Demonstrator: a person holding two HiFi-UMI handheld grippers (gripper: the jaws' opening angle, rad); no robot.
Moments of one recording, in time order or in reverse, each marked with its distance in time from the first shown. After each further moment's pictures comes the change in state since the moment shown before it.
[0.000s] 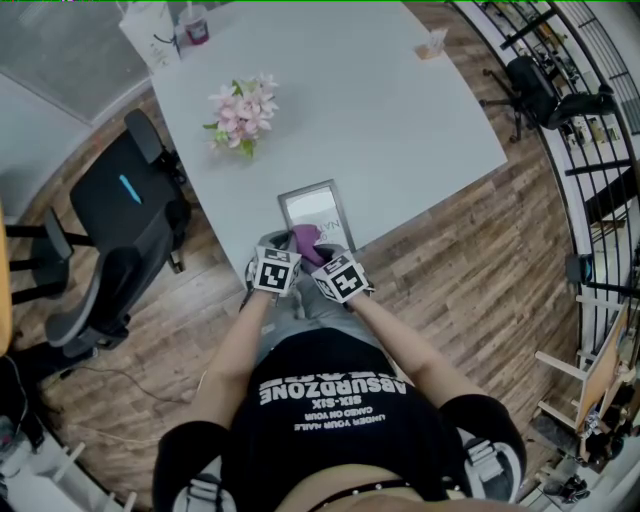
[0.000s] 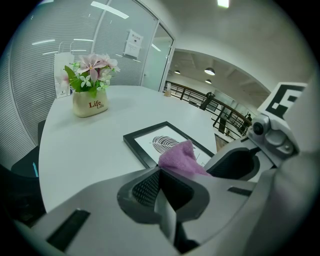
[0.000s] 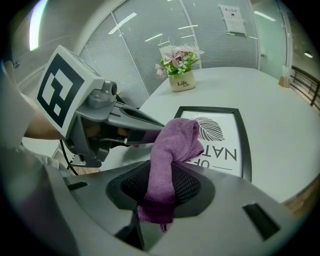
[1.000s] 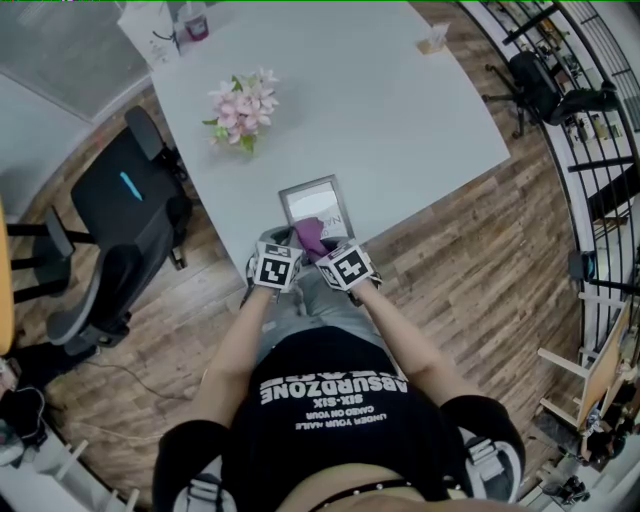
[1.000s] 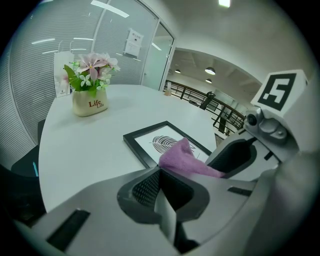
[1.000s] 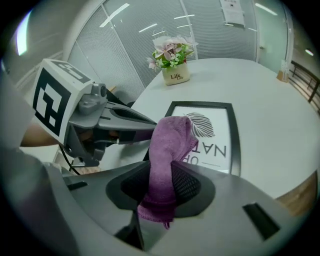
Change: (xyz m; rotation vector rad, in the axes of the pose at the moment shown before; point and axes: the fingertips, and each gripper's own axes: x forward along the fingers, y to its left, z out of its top) left arm 0.000 0.000 0.001 -0.007 0.011 -0.003; right arm -0.008 -0.014 0.002 0.045 0.091 -0.009
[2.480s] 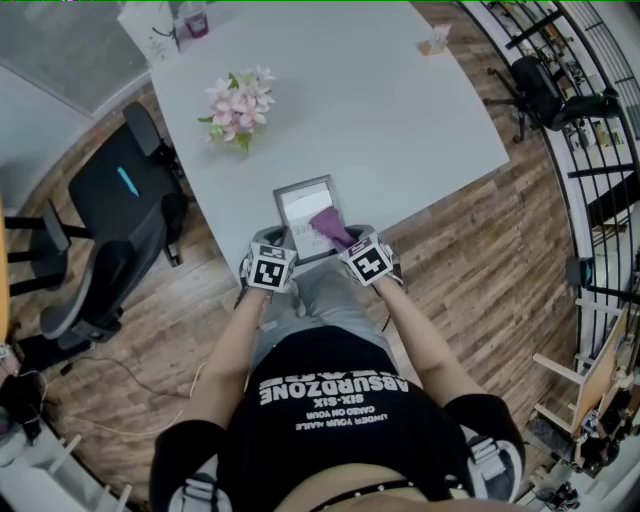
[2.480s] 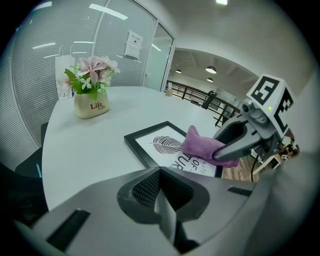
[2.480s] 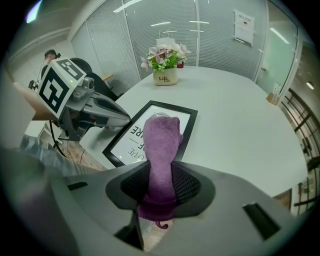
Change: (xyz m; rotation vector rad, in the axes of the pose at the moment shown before) left arm 0.001 0.000 -0.001 0.016 -0.008 0.039; right arm -0.039 -0.076 -0.018 -0.154 0.043 -0.166
